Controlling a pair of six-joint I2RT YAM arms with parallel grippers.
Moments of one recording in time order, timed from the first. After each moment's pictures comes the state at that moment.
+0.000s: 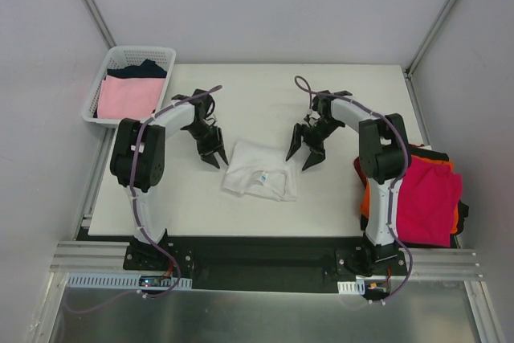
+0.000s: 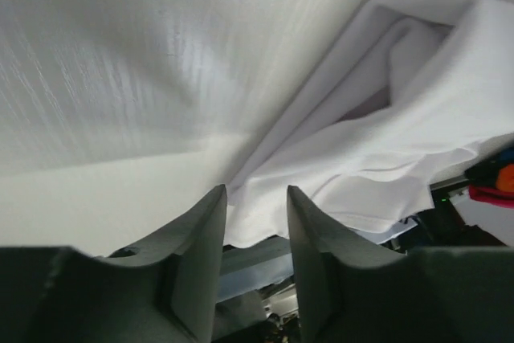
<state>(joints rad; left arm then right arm) -0.27 1.96 1.37 -0.96 0.43 -0.54 0.30 2.15 1.58 -1.10 -0.61 0.44</state>
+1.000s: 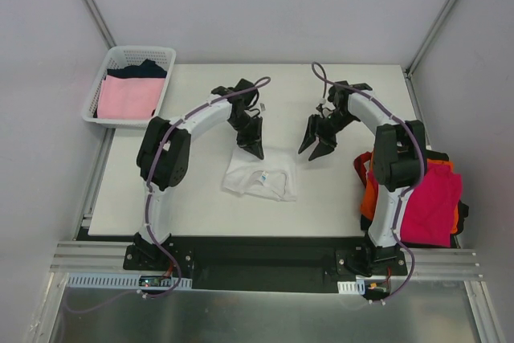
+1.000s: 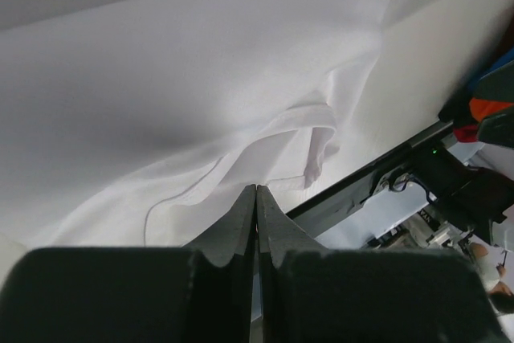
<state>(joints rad) -0.52 2.09 1.70 -0.94 0.55 -0.51 0.22 2.01 1.58 -1.16 -0.63 0.38</state>
